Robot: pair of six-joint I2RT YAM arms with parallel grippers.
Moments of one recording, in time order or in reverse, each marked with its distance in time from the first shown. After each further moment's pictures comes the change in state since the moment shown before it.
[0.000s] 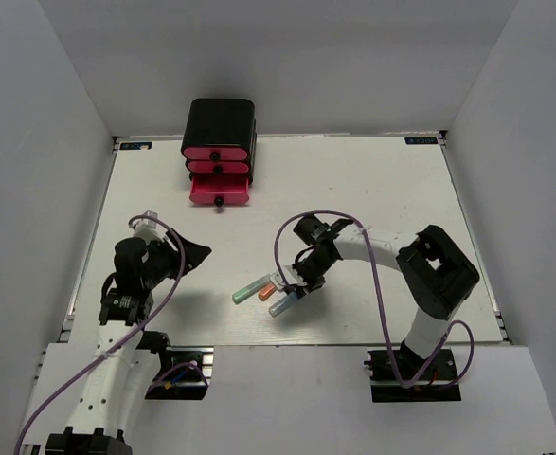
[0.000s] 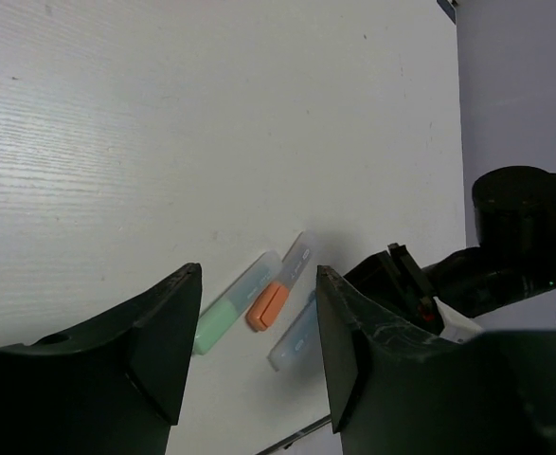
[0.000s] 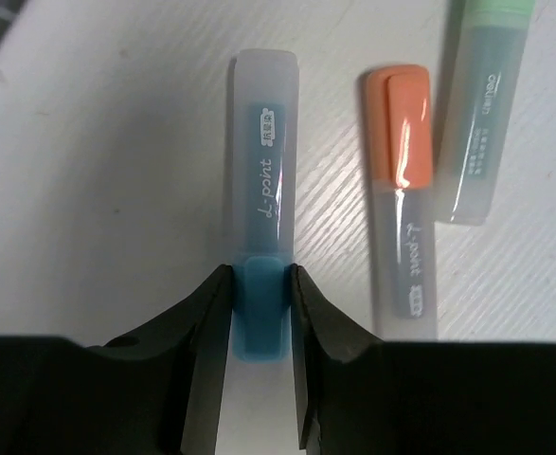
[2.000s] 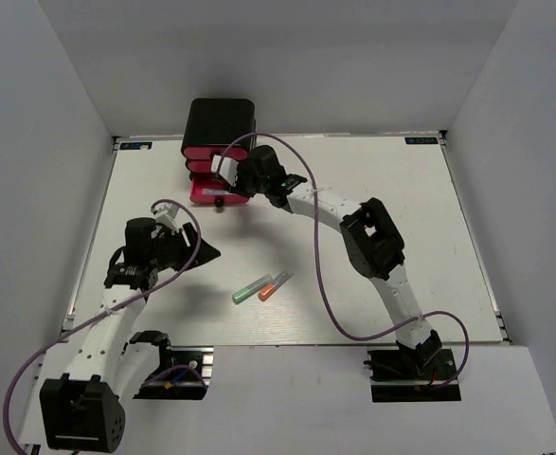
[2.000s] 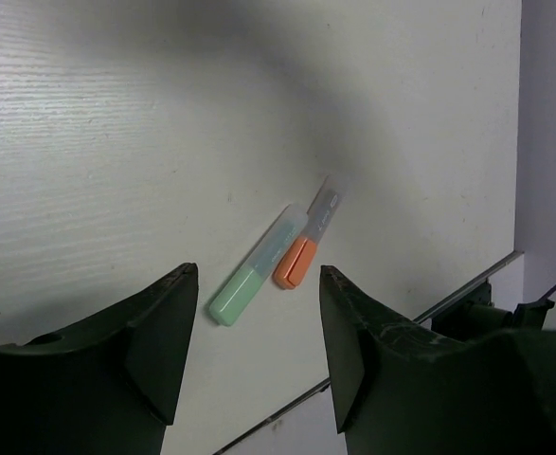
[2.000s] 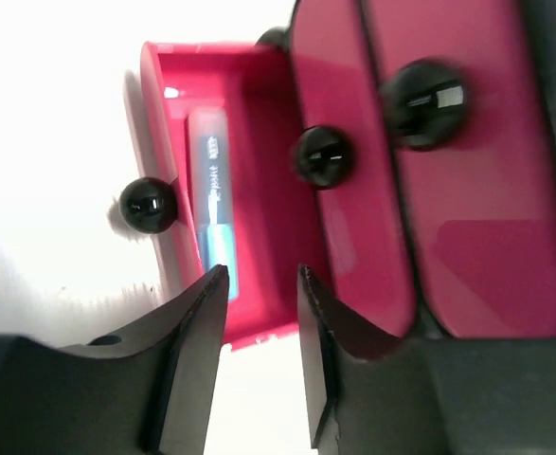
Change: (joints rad) left arm -0.019 0.284 0.103 -0.037 0.132 0.208; right arm -0.029 0.571 0.857 0.670 0.420 0.744
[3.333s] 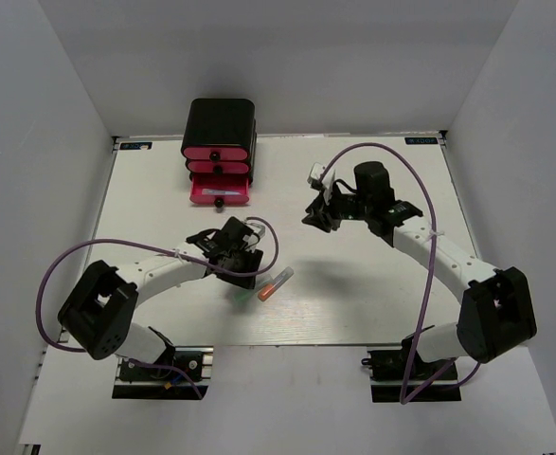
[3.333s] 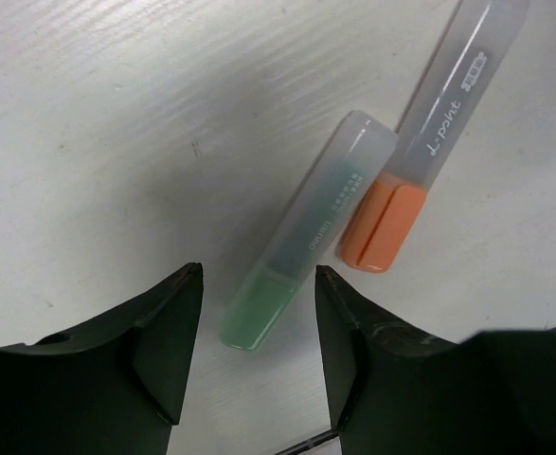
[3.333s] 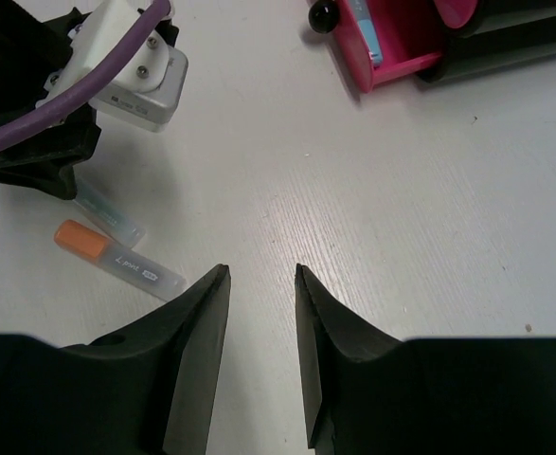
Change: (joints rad) left arm -0.630 0.593 0.245 -0.112 -0.487 0.201; right arm -0.274 -0.940 -0.868 -0.172 -0.402 0.283
